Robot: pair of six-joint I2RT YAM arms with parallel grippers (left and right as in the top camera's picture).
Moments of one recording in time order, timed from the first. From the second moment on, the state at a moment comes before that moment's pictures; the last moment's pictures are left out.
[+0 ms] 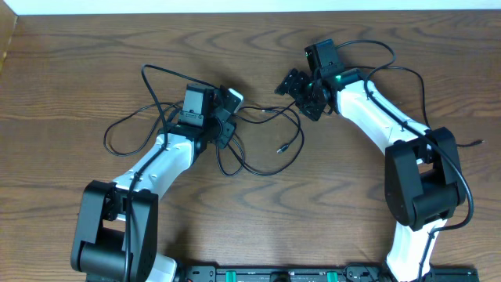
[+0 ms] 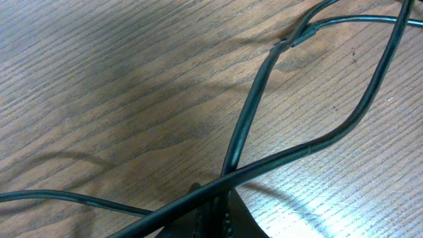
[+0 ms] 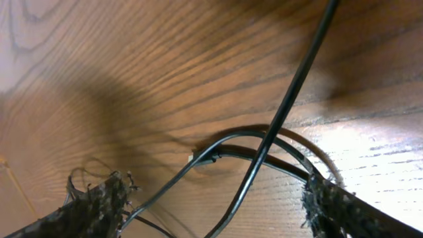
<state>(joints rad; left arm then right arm) -0.24 1.67 0.90 -0.19 0.18 0.33 0.37 2.03 1.48 -0.51 -0.30 1.00</state>
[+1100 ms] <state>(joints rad) -0.24 1.67 0.90 -0.16 0.28 0.27 0.52 2.04 1.40 -0.33 -0.10 1.12</state>
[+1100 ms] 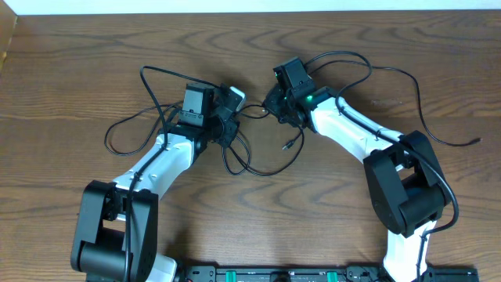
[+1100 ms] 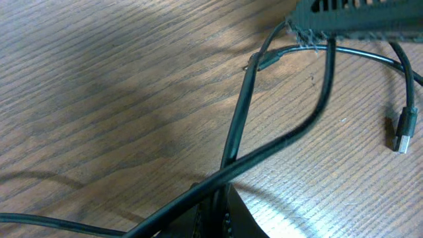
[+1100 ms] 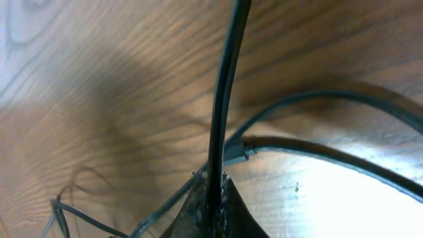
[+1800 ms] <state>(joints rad) -0.24 1.67 0.90 -0.19 0.32 0.27 0.40 2.04 1.39 0.08 -0.11 1.28</state>
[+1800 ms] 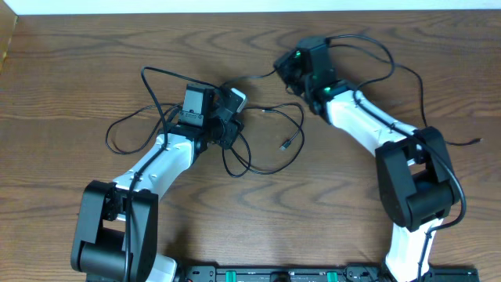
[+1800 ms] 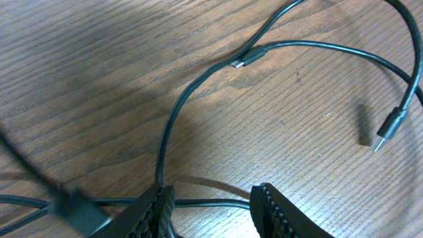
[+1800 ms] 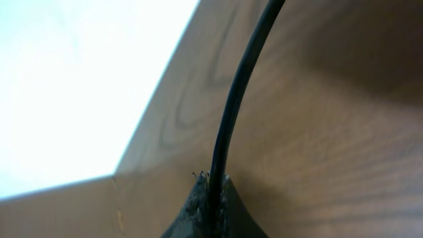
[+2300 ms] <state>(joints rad) -0.24 1.67 0.90 -0.20 0.33 0.27 0.02 2.04 1.39 0.25 -0.20 1.25</state>
